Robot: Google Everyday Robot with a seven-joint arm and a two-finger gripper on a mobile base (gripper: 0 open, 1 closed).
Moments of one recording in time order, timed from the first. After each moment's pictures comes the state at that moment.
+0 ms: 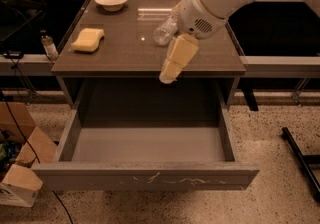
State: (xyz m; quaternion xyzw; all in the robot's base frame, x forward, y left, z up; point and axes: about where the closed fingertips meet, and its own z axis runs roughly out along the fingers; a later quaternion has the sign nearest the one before) arm 0.564 -0.030 0.955 -0.64 0.70 0.08 0.30
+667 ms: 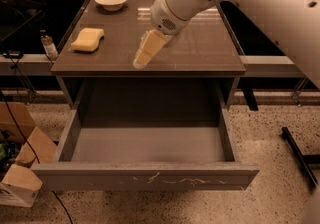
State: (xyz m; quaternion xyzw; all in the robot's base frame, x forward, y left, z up) arm 0.657 0.022 0.923 -0.62 0.70 0.09 0.35
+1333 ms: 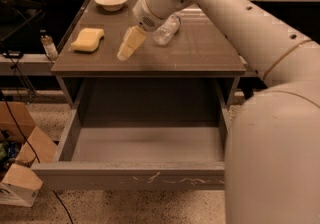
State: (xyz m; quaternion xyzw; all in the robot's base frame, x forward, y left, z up) arm 0.731 0.076 0.893 -0.62 0.69 0.13 0.36
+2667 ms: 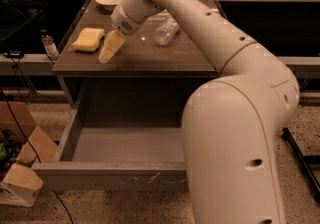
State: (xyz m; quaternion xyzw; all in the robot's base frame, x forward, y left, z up) arm 0.756 0.150 0.863 -0.65 0.66 0.17 0.34
